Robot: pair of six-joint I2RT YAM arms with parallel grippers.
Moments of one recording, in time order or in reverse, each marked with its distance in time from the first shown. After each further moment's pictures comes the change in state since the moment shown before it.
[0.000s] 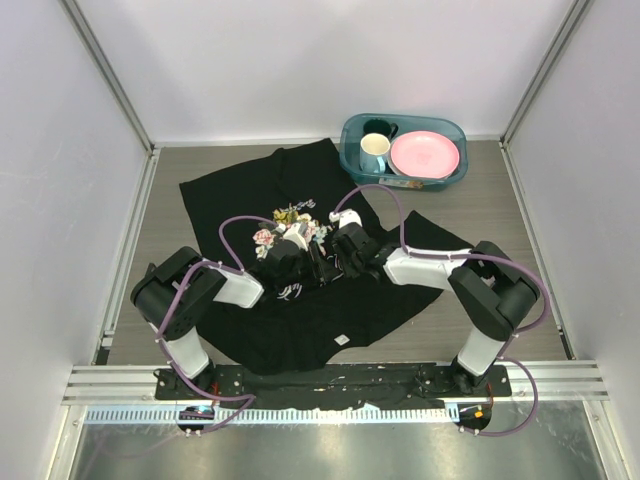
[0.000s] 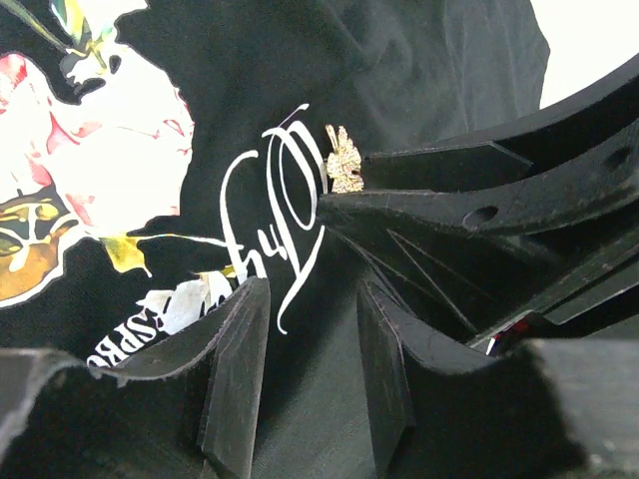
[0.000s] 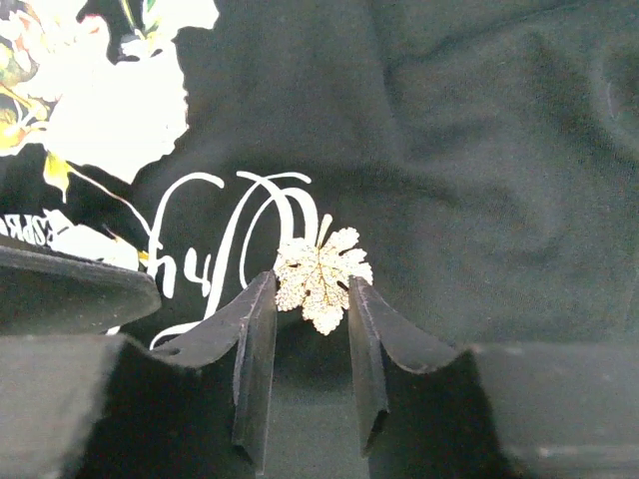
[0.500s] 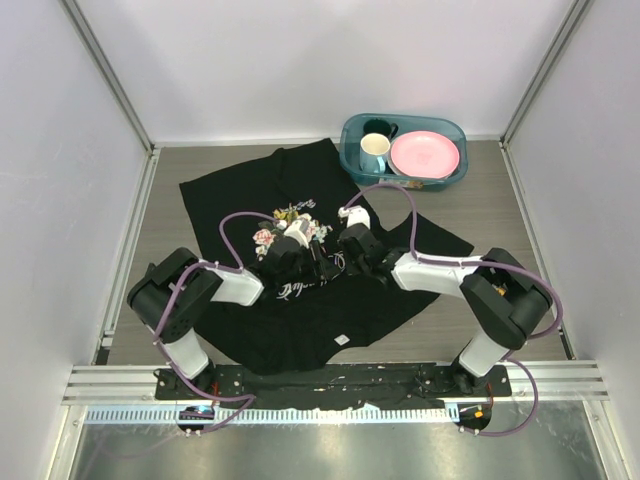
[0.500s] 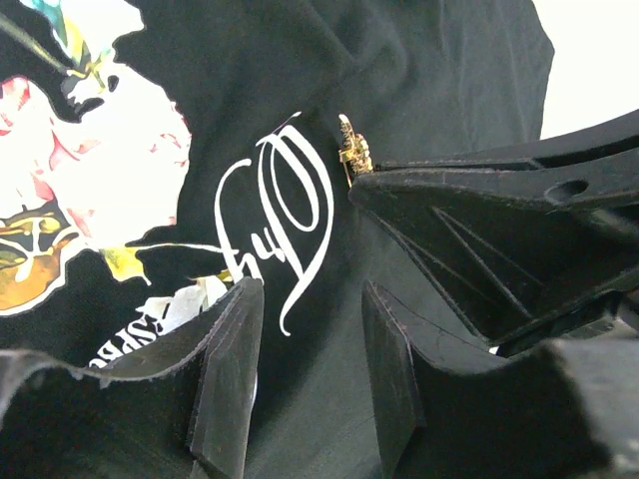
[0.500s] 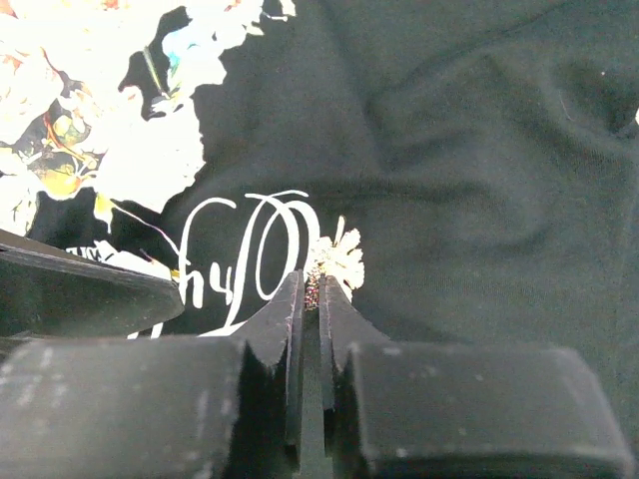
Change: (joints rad) left arm 0.000 -0.018 0.025 -0.054 -0.003 0.026; right arm 0.002 -0.070 -0.058 0.096 0.030 0.087
